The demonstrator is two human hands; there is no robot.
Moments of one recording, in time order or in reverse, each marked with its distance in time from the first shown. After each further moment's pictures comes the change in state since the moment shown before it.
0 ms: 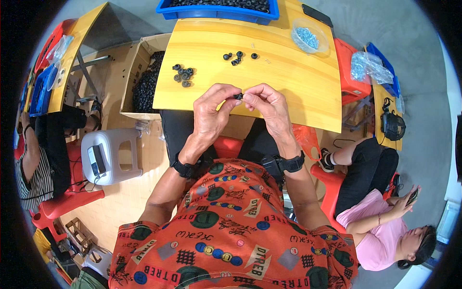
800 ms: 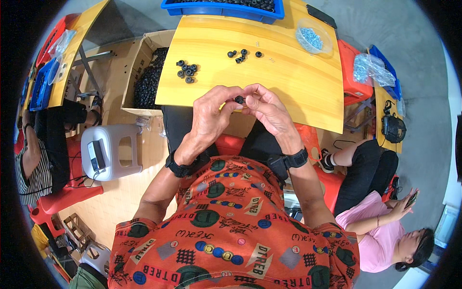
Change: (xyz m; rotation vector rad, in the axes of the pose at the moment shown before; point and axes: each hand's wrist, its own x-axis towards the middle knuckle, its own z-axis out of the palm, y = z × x) left_hand -0.003 0.014 -0.014 0.097 -0.057 0.020; right_hand 0.003 0.012 -0.008 0.341 -0.222 0.262
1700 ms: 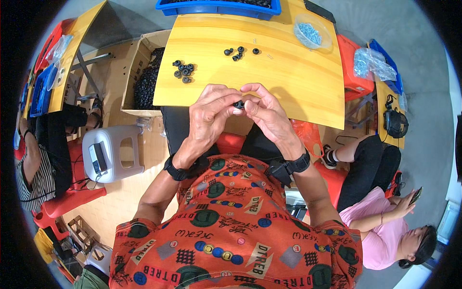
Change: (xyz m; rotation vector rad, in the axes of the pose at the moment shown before) left_hand -0.005 -0.002 -0.002 0.001 -0.008 0.136; right_hand -0.018 -0.004 0.022 0.019 -0.029 -0.030
